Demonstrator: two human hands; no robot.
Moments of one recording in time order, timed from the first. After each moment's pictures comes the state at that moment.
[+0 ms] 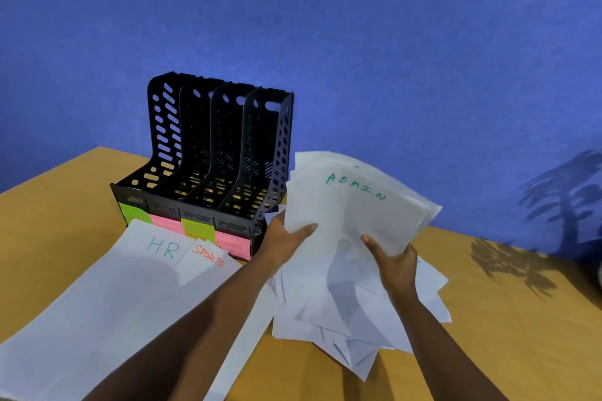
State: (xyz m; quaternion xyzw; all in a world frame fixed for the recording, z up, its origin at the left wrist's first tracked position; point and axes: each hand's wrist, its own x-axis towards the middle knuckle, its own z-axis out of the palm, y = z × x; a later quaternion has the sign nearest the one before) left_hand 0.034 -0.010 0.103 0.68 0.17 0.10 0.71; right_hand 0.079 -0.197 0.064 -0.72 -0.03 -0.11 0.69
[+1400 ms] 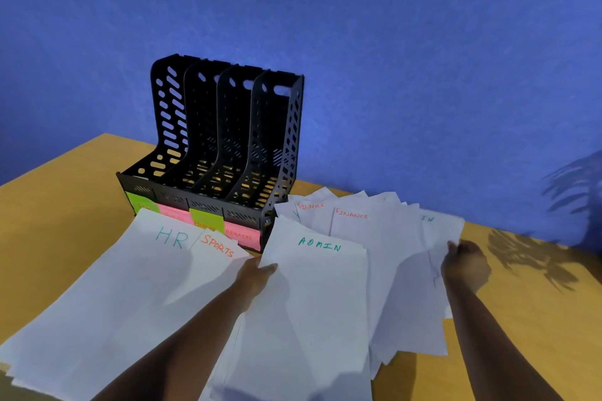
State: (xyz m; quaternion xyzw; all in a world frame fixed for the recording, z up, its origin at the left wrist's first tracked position) left_hand 0.021 0.050 -0.009 0.72 0.35 -0.06 0.59; right_hand 0.132 -0.264 0.034 -0.87 0.25 -0.20 0.37
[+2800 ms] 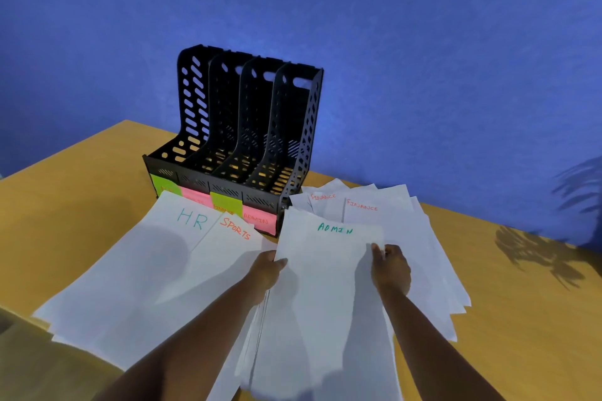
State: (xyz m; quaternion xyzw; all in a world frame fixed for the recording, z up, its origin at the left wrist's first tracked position) left_hand -0.009 0.045 -0.002 0.71 0.32 -0.09 0.62; right_hand 0.067 -0.158 0.007 -0.90 0.14 0.00 0.41
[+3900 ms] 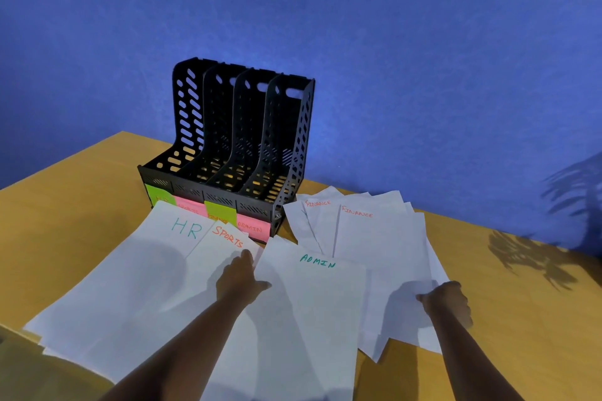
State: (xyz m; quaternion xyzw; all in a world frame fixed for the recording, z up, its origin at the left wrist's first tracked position) left_hand -0.029 0.060 0.005 0.93 0.30 -0.04 0.23; right_hand 0.077 -0.250 0.001 -0.91 0.32 0.06 0.25
